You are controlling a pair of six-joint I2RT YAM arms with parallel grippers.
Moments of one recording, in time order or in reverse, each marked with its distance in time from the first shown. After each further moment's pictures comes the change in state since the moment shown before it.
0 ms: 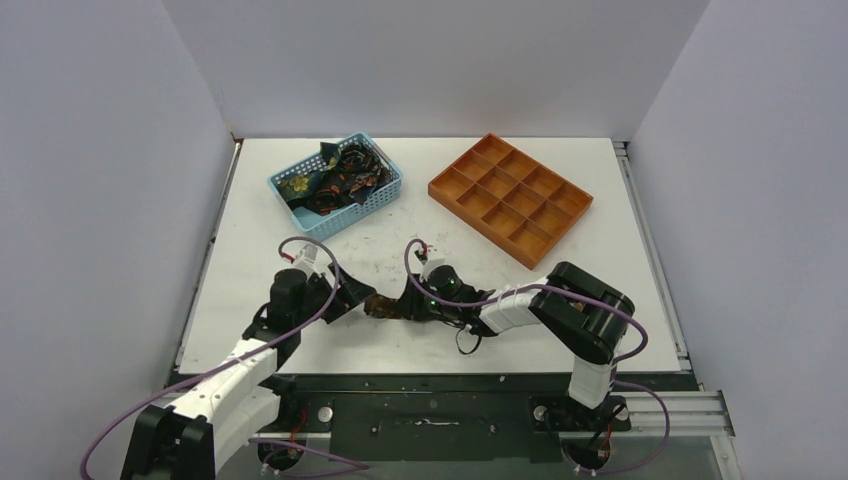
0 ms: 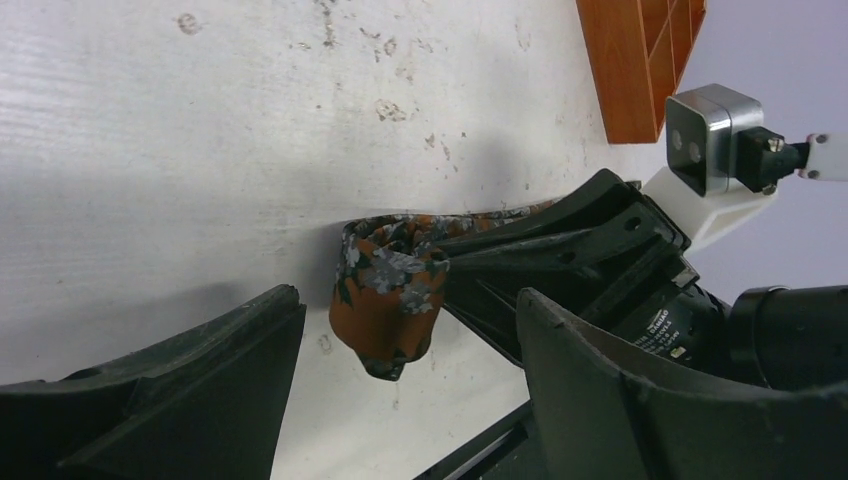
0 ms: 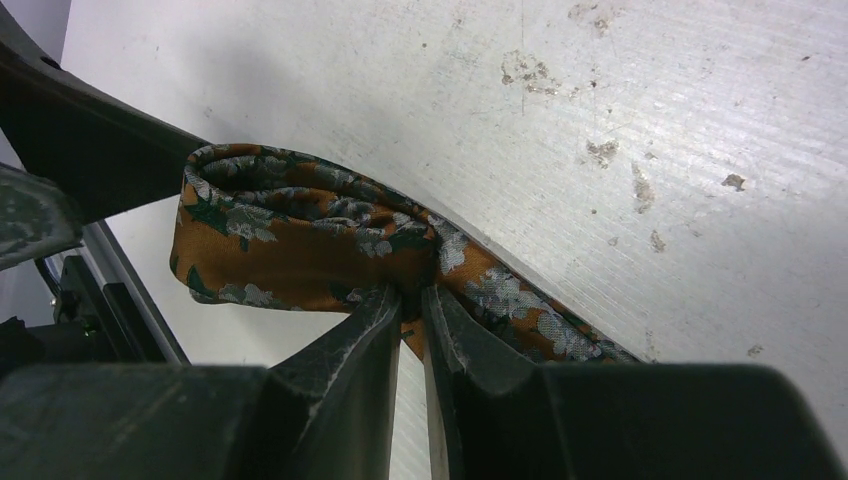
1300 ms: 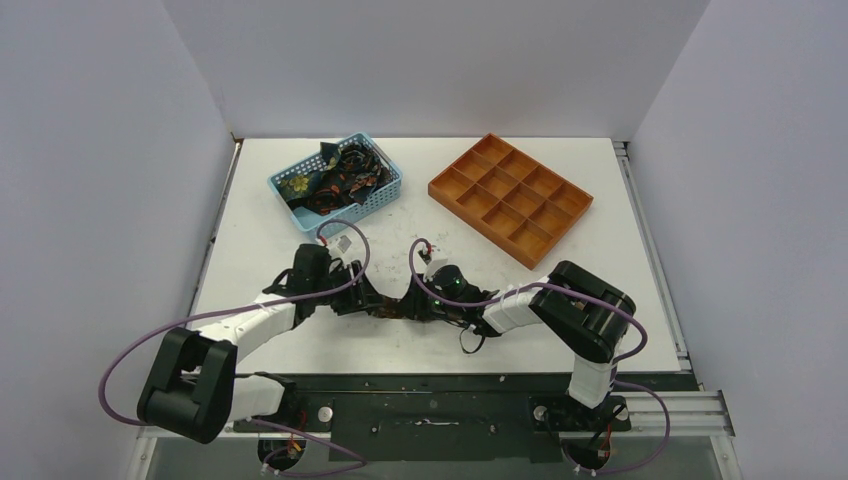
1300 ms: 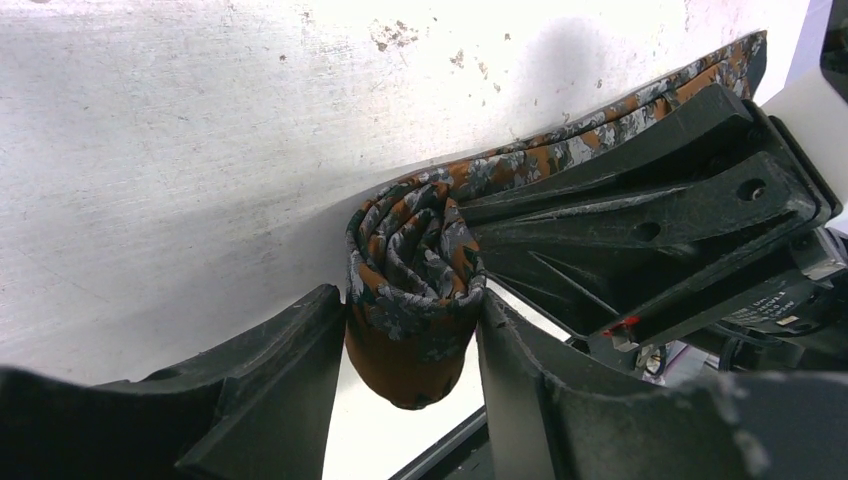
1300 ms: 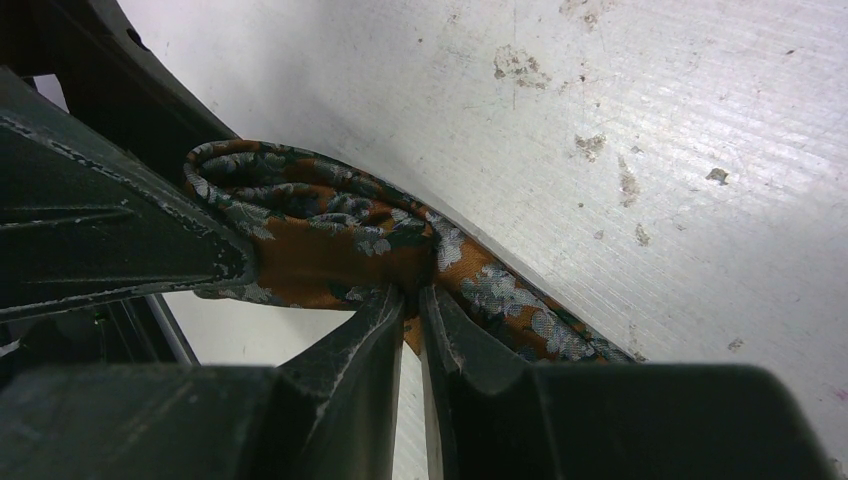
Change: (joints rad) left arm -0.032 0.386 0.259 -0.177 0.175 0.271; right arm -0.026 0.000 -0.035 0.055 -0.048 0.000
